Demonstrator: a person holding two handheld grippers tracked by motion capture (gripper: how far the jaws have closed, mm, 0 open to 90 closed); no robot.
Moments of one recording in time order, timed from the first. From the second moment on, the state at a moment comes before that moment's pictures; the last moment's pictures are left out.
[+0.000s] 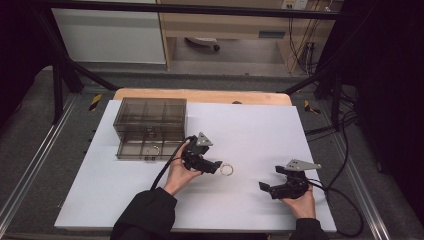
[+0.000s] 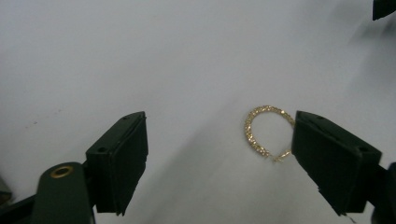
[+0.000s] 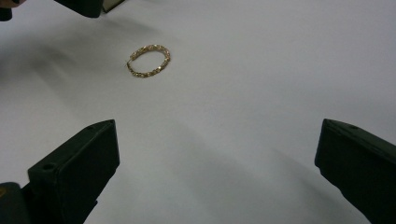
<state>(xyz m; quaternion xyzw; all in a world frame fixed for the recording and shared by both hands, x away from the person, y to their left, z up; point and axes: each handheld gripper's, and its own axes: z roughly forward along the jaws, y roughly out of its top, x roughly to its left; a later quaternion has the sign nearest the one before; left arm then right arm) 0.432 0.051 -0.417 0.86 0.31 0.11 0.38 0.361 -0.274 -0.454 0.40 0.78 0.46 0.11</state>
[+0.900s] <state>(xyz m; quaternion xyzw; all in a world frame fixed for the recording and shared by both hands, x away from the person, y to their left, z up) 0.433 0.019 -0.441 0.88 0.30 0.09 0.36 0.361 -0.274 -0.454 0.40 0.79 0.46 0.11</state>
